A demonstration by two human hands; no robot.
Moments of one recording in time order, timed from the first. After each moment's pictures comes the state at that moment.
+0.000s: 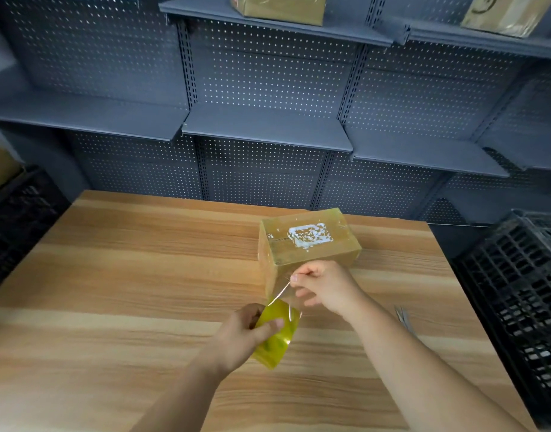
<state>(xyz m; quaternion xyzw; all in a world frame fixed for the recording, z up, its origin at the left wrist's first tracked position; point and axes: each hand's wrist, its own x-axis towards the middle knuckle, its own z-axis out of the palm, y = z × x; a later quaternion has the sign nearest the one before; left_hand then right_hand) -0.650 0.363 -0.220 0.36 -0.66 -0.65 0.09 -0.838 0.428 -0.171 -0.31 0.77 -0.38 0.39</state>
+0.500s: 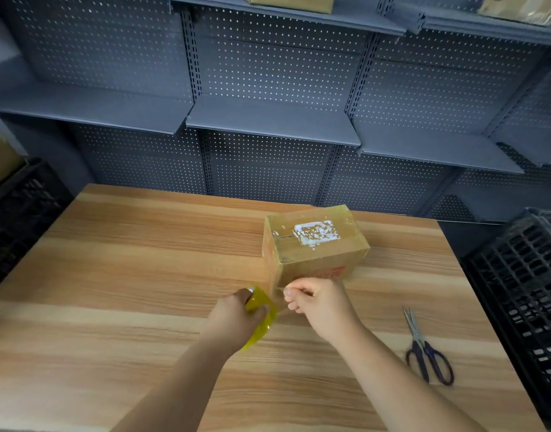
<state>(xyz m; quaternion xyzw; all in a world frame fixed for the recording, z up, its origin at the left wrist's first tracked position) -0.662 0.334 -0.237 0.47 -0.80 -0.37 0.05 -0.808 0.434 -0.200 -0.33 0.77 -0.43 0.32</state>
